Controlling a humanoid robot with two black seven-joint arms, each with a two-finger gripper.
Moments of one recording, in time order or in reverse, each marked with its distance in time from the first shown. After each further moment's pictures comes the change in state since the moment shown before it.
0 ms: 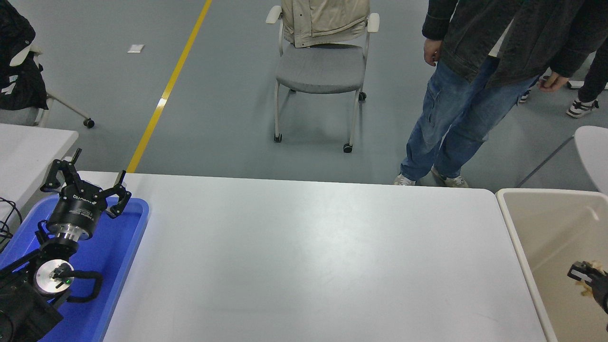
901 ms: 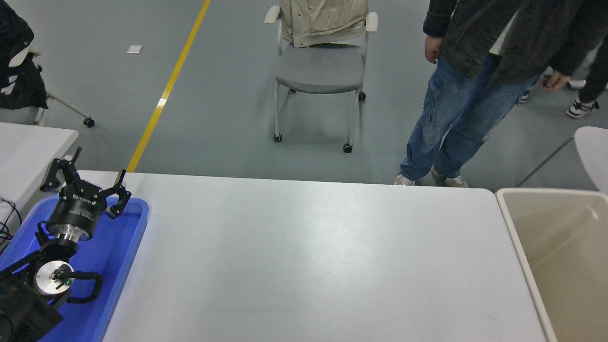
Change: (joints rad) left arm 0.000 0.000 0.000 0.000 0.000 0.000 0.001; right arm 0.097 -0.617 0.021 0.687 -0.071 0.031 0.057
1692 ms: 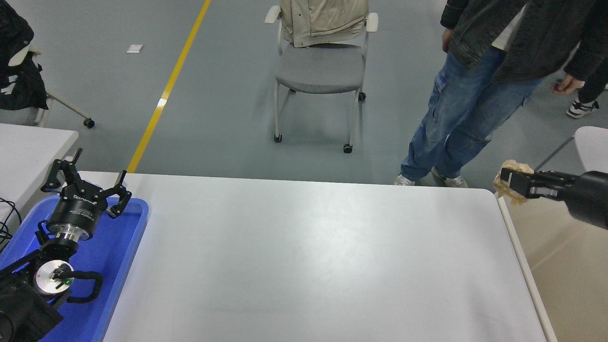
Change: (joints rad) left arm 0.000 0.000 0.000 0.000 0.000 0.000 0.000; right arm 0.454 -0.302 -0.018 0.820 -0.255 0.121 -0.154
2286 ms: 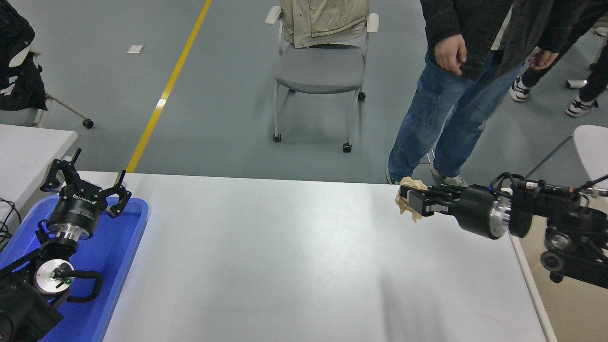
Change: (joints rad) left arm 0.000 0.000 0.000 0.000 0.000 0.000 0.000; right arm 0.044 0.368 -0.013 0.058 -0.005 -0.055 -0.076
